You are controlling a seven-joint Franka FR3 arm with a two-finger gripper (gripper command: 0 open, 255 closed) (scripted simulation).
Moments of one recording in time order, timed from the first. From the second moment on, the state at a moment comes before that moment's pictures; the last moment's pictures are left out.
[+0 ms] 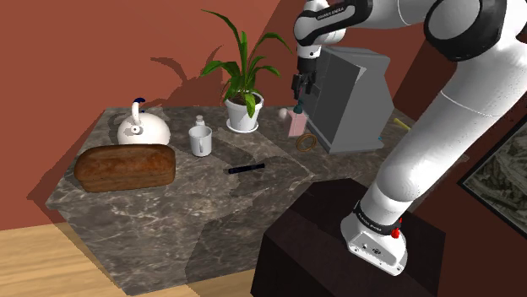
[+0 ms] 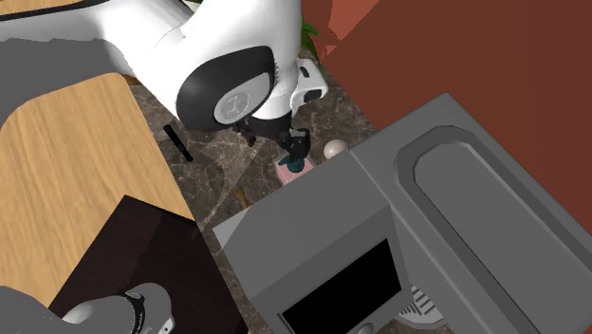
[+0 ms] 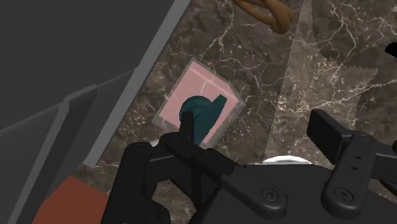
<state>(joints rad) -0.11 -0.07 -0.27 -2.06 -0.06 1.89 -0.36</state>
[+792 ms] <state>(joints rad) -0.15 0.13 -0.30 -1.97 0.01 1.98 -0.45</state>
